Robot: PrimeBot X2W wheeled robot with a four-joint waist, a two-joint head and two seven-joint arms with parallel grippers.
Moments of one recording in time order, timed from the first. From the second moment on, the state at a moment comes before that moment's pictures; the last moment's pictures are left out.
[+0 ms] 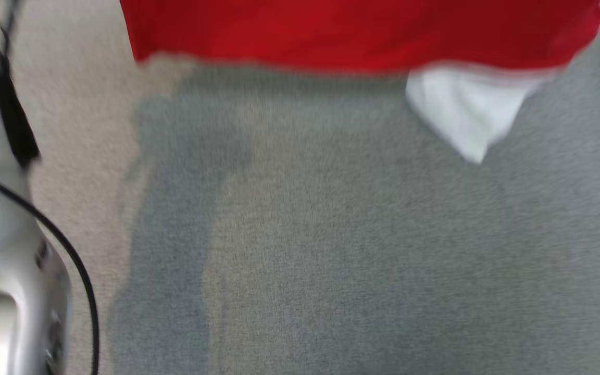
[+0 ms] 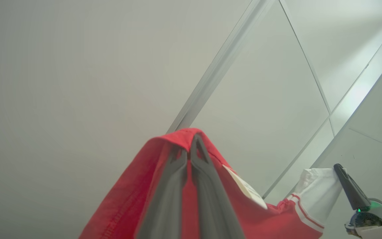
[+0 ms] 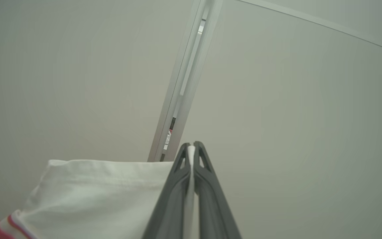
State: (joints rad) left arm -1.18 0.11 -0.01 0.10 -0.93 0.18 0.47; right arm -1.60 -0.58 0.48 0.53 0.54 0.13 0.07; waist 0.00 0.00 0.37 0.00
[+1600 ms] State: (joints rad) left arm -1.09 0.24 -0.59 0.84 -0.71 -0.13 -0.20; right arm -1.19 -0.39 0.61 0.83 0.59 0.13 -0.26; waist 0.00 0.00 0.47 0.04
